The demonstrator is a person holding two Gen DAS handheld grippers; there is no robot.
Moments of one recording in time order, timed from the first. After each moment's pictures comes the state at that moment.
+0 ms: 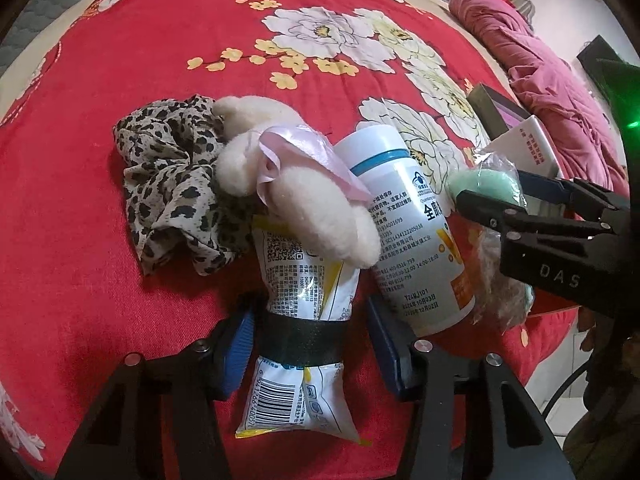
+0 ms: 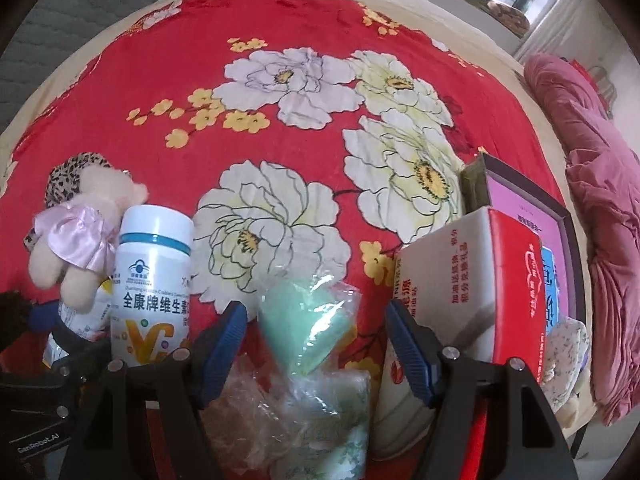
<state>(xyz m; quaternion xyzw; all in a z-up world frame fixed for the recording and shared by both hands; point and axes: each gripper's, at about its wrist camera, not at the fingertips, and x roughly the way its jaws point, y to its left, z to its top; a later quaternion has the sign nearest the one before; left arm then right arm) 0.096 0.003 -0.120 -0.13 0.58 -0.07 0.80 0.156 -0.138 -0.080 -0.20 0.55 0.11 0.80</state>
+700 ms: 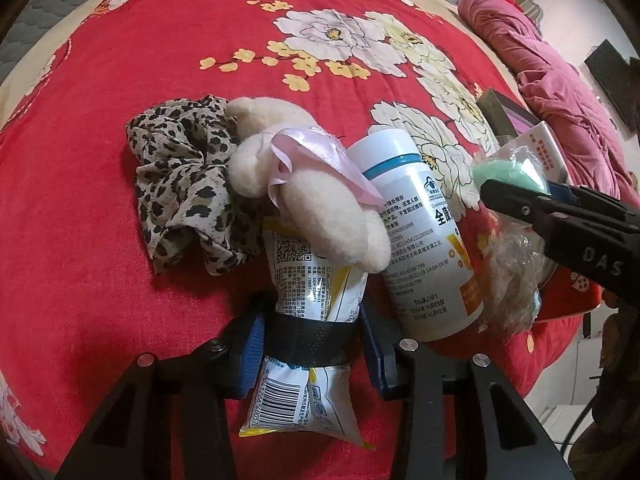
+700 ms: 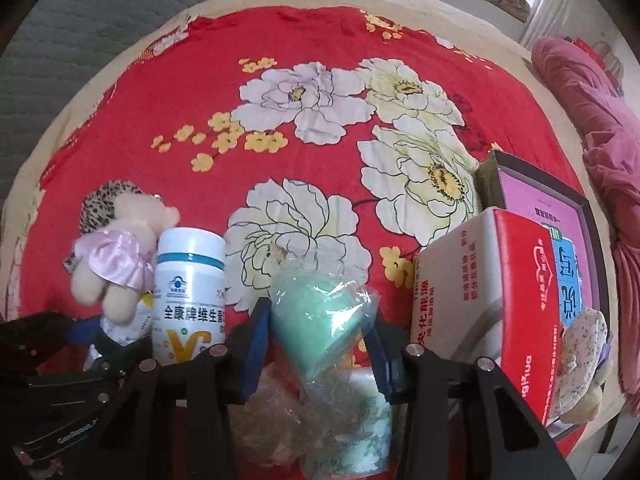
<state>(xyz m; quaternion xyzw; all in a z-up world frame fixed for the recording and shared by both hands) 0.092 0.009 -0.120 -0.13 0.58 -0.05 0.80 0.155 -0.145 -0.064 -0.13 0.55 0.15 0.81</state>
